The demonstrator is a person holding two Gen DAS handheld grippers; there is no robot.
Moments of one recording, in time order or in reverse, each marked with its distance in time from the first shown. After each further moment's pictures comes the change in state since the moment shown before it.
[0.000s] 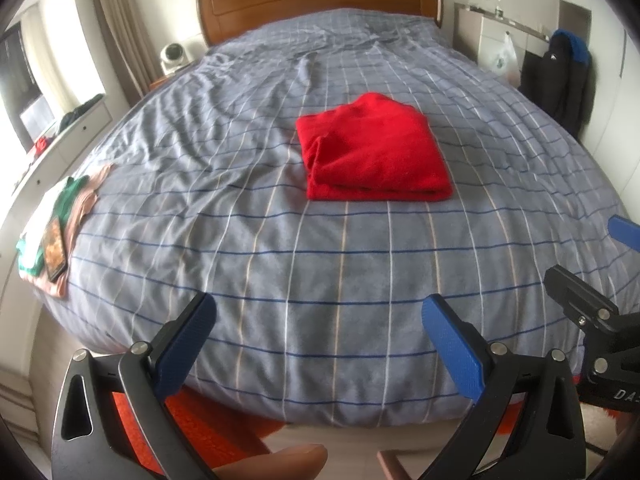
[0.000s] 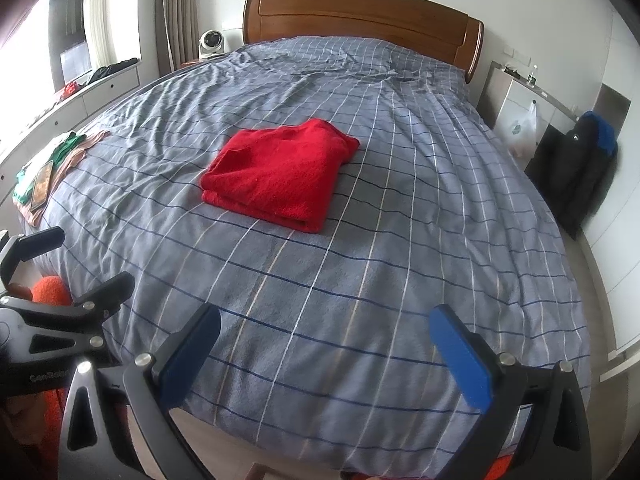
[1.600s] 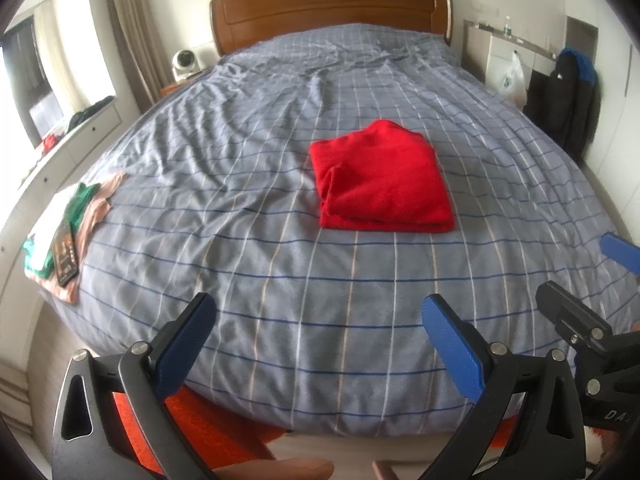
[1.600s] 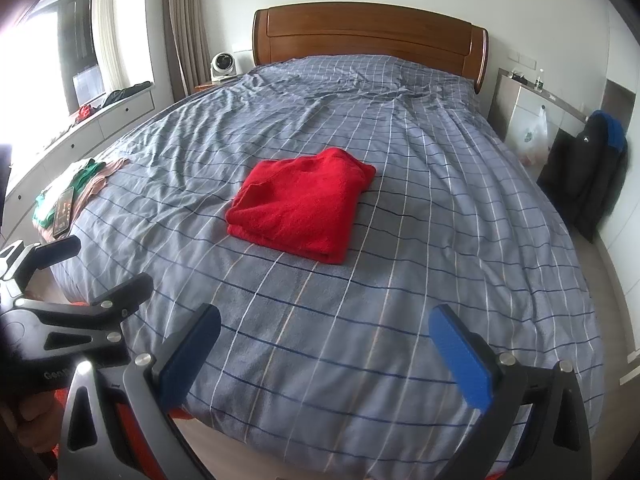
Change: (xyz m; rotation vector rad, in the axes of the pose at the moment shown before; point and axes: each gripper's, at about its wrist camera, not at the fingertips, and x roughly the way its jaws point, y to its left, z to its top) left arm -0.022 0.009 0.021 -0.043 -0.036 0.009; right arm -0.016 0.004 0.018 0.021 -0.063 0.068
